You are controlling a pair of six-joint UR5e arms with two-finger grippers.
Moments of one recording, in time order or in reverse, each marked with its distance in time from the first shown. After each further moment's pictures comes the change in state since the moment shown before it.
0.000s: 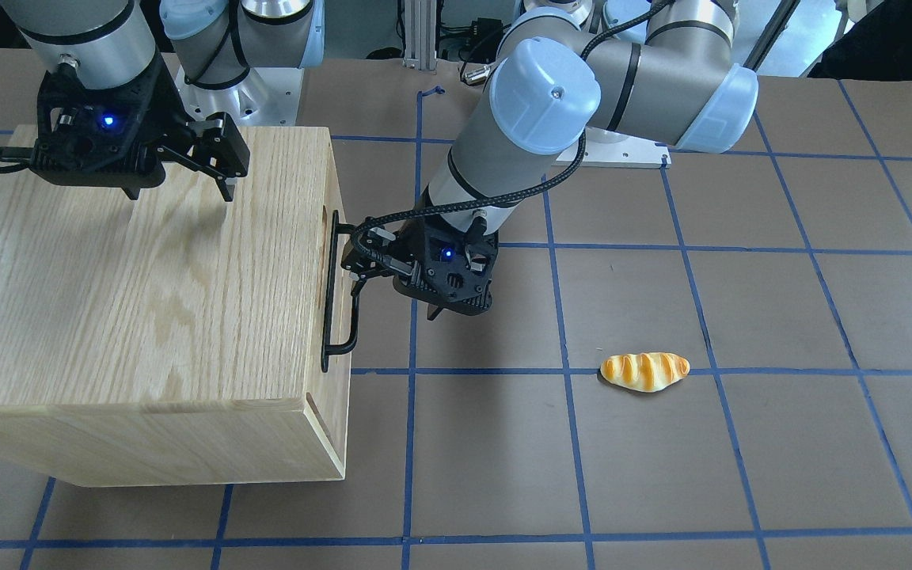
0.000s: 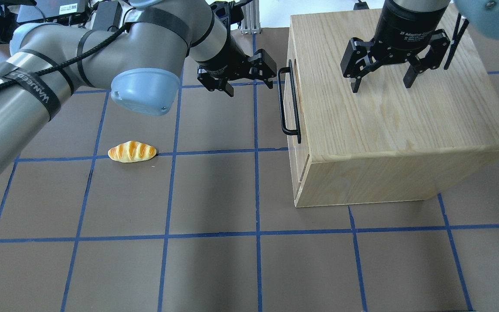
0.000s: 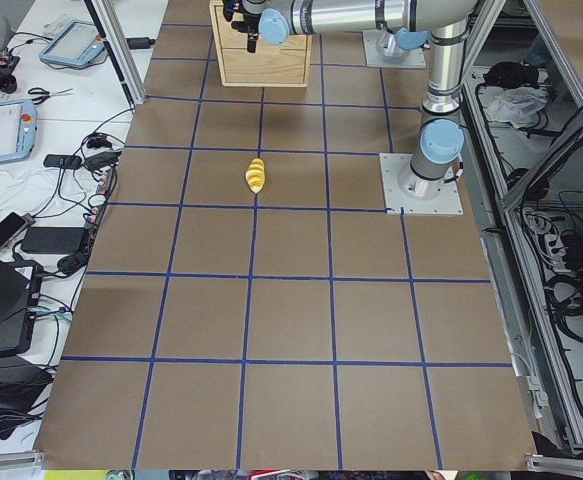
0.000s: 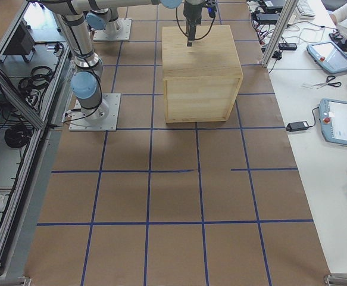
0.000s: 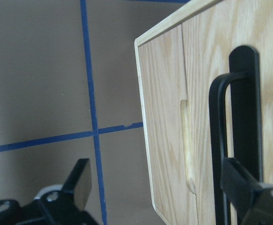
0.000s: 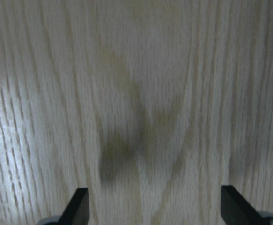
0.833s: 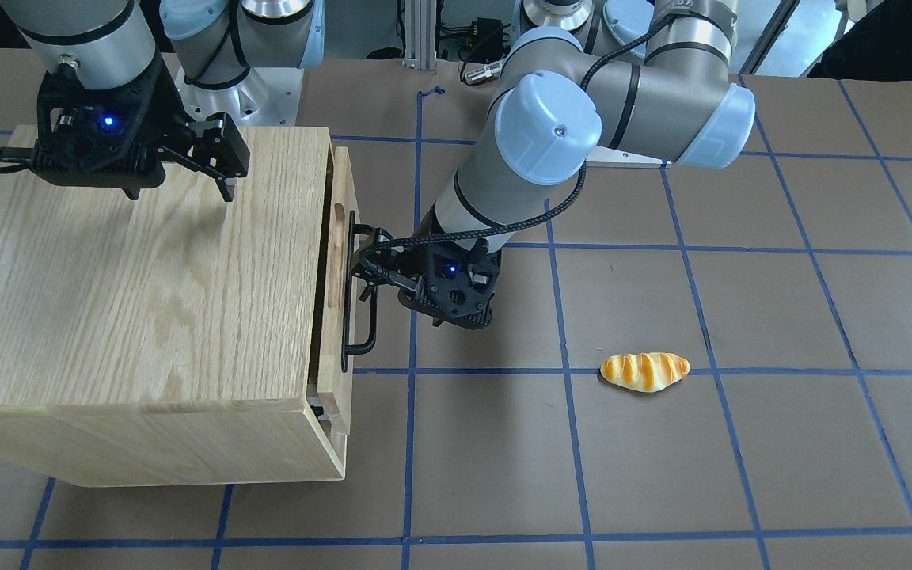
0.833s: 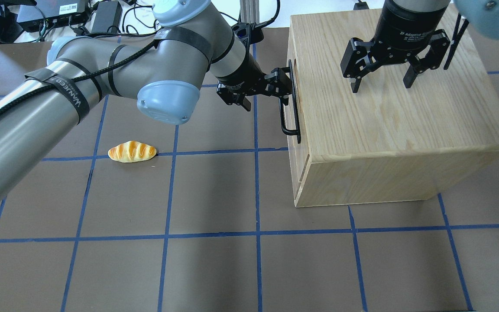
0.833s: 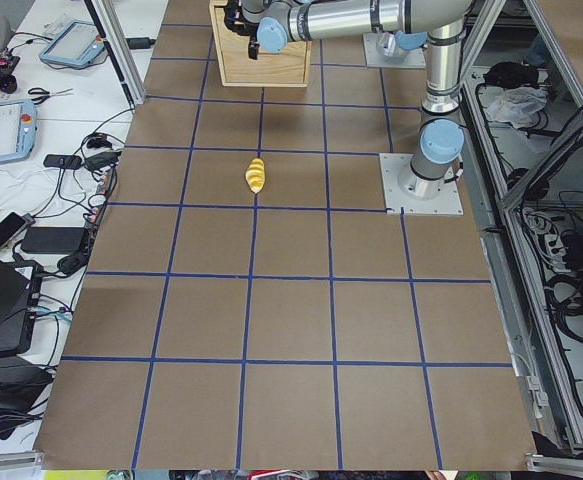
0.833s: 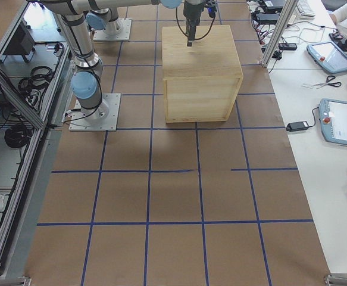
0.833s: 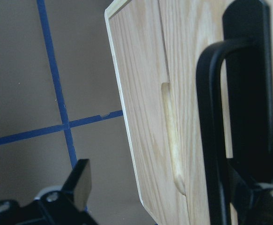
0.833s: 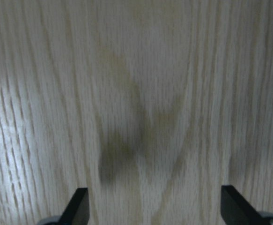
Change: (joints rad) left arm 0.038 -0.002 -0.029 -0.025 -0.005 0.074; right arm 0.000 0.000 0.000 0.000 0.000 0.000
